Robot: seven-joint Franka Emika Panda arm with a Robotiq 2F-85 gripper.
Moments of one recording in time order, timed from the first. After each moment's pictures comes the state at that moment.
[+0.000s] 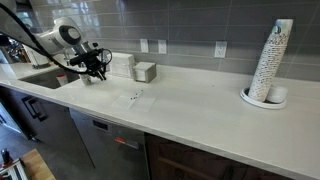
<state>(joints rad) 0.27 -0.01 0.16 -2.16 -0.42 2.29 -0.18</state>
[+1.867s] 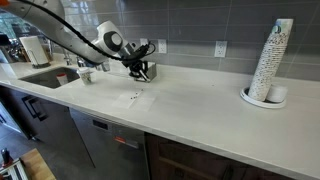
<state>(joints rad) 0.02 0.21 0.00 -1.98 -0.62 2.55 -0.69</state>
